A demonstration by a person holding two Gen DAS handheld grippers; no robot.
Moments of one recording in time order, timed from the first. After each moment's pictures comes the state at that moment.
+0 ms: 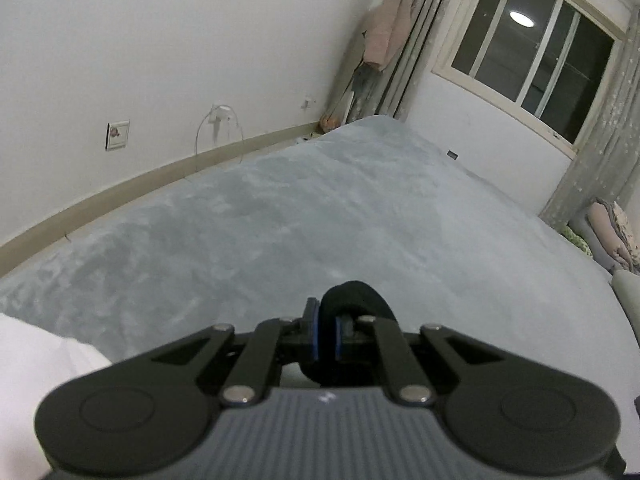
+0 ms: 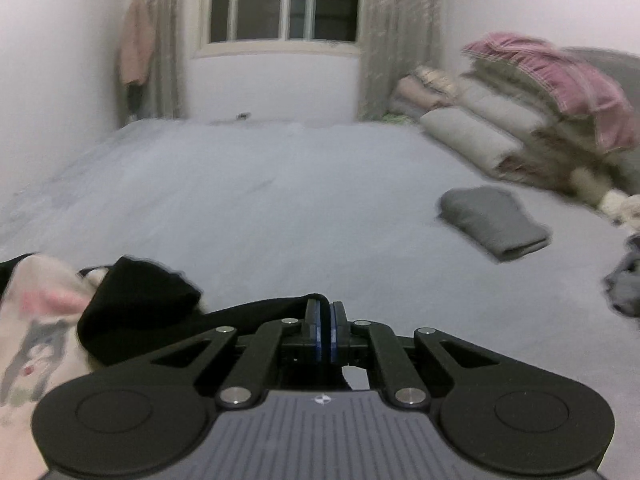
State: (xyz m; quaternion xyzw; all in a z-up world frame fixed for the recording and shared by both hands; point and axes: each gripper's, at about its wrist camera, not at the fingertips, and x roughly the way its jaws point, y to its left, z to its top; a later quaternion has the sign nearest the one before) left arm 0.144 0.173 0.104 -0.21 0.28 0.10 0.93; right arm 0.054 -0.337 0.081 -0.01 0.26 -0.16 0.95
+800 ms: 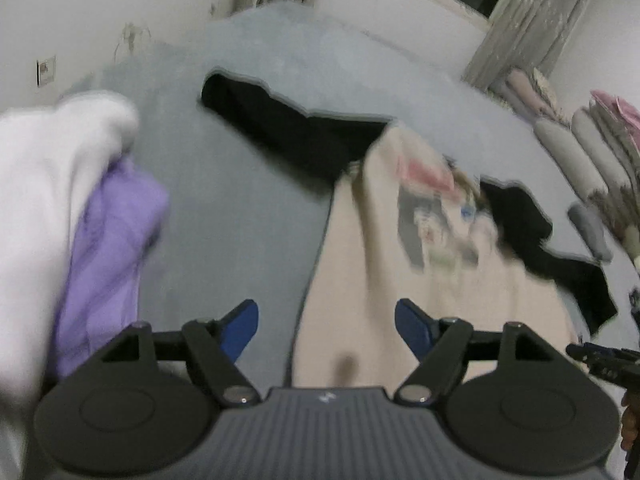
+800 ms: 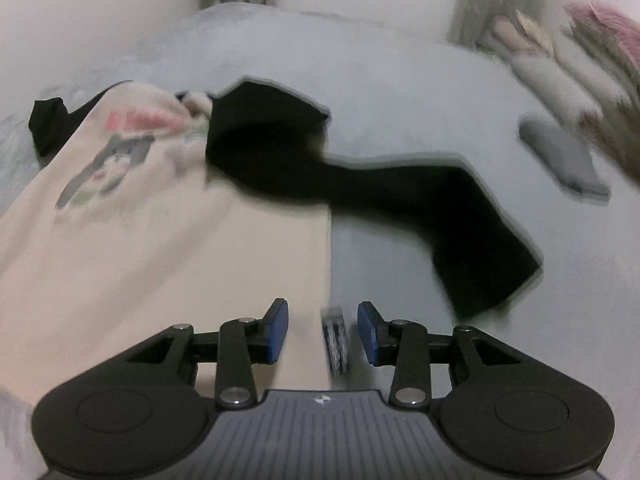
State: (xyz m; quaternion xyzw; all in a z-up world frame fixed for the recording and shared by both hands) left arm -0.019 0.083 0.053 -0.15 0.43 -0.07 0.89; right arm -0.028 -0.312 0.033 -0.02 0.42 -0.02 0.91
